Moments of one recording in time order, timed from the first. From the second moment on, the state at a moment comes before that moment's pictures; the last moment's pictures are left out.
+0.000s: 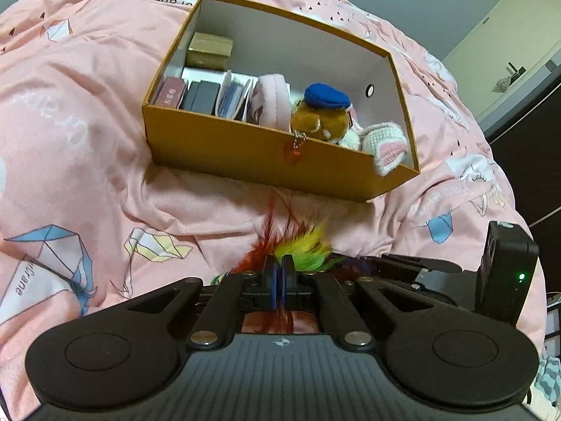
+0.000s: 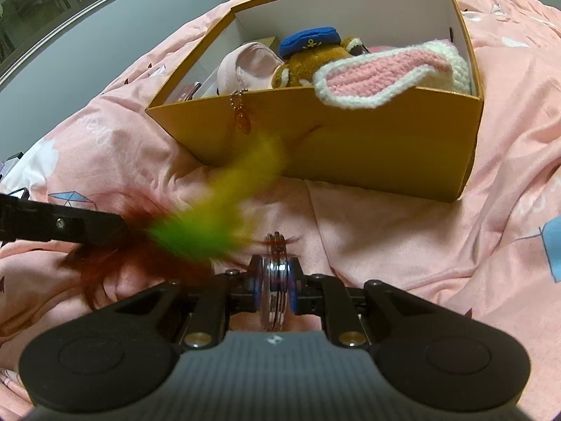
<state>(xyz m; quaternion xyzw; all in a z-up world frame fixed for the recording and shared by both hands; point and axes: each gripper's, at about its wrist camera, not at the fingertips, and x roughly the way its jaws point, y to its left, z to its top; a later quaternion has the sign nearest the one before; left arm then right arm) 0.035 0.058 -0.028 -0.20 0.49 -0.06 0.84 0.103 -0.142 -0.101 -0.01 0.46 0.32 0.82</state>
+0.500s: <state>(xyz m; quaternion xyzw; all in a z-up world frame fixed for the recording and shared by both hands) 0.014 0.062 -0.015 -0.07 0.48 -0.06 0.87 0.104 -0.146 -0.103 -0.01 0.47 0.32 0.82</state>
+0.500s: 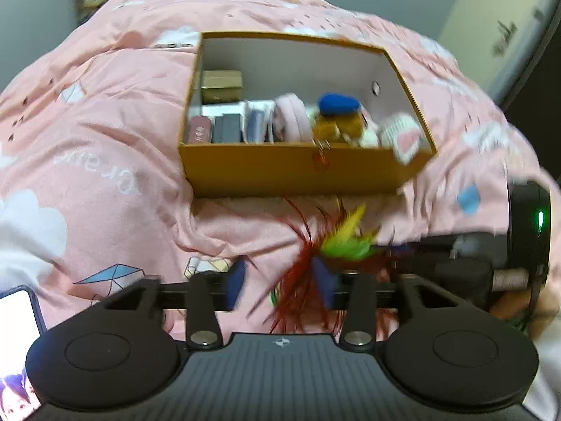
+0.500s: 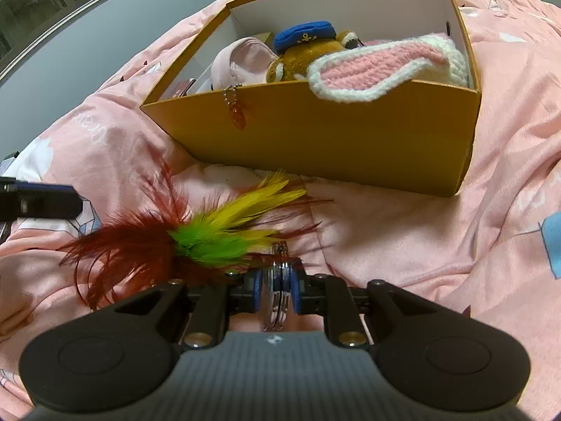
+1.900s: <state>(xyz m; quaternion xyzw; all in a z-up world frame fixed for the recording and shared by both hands) 0.036 0.028 -0.063 0.00 0.42 -0.07 0.91 0.105 -0.147 -0.107 0.01 0.49 0.33 0.81</state>
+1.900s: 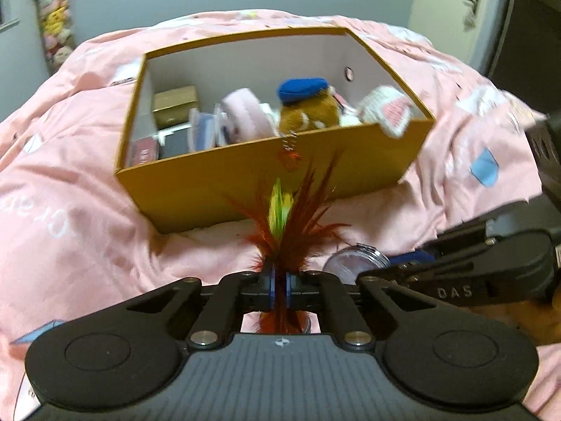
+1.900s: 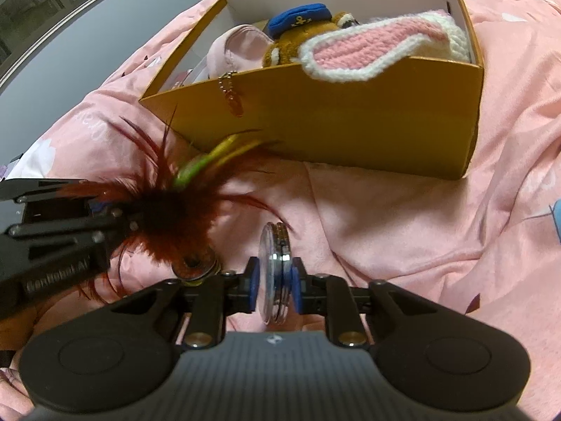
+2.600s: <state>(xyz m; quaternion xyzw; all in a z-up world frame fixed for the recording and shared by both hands) 0.022 0.030 0.017 -0.06 0.35 -0.07 0.93 0.095 -0.150 -0.020 -0.02 0.39 0.38 0.83</state>
